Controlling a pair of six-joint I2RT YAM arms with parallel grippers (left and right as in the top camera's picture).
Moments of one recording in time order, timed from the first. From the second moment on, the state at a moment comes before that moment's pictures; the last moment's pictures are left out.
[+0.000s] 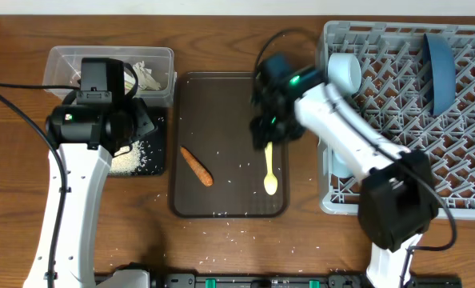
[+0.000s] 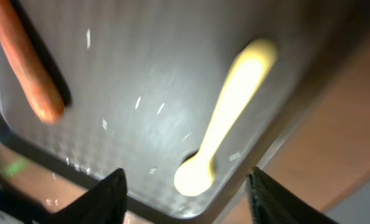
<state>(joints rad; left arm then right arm) -0.01 1.37 1.36 -1.13 -0.06 -0.51 0.57 2.00 1.62 -1.14 -0.24 0.21</state>
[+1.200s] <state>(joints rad) -0.01 1.37 1.35 -1.14 -0.06 -0.51 0.61 1.98 1.27 -0.90 -0.21 0.31</state>
